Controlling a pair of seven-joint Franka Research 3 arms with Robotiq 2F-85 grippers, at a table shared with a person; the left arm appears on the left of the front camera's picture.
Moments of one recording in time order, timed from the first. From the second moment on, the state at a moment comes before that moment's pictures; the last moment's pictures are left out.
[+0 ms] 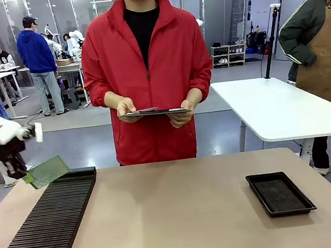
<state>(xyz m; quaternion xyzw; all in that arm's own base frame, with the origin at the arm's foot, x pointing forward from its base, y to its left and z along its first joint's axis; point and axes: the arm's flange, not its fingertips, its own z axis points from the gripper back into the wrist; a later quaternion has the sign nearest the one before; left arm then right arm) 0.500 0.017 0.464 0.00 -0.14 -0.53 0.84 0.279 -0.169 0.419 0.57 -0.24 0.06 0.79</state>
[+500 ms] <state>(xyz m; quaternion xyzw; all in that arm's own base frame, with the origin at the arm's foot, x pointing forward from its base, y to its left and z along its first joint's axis) 0.449 0.085 0.452 -0.33 -0.20 -0.30 0.87 0.279 -0.169 0.419 0.57 -0.24 0.07 0.79</state>
